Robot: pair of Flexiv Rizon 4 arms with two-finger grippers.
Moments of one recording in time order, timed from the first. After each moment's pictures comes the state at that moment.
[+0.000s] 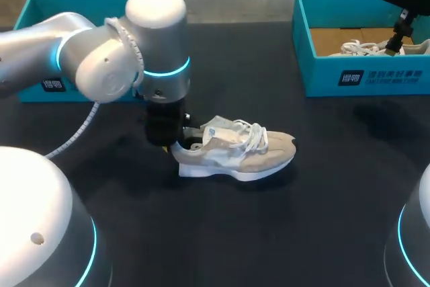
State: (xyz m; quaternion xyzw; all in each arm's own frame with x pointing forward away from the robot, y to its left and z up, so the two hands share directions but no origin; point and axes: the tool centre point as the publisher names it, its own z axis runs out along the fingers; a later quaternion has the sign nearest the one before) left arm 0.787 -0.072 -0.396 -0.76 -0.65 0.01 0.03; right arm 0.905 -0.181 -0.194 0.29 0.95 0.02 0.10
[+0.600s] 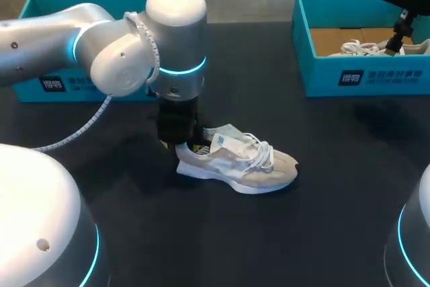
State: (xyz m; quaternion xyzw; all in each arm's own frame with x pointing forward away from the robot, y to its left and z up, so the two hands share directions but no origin) left arm 0.787 -0.095 -0.384 -0.76 -0.65 -0.01 0.03; right arm 0.905 -0.181 -0.194 0.29 0.95 0.02 0.10
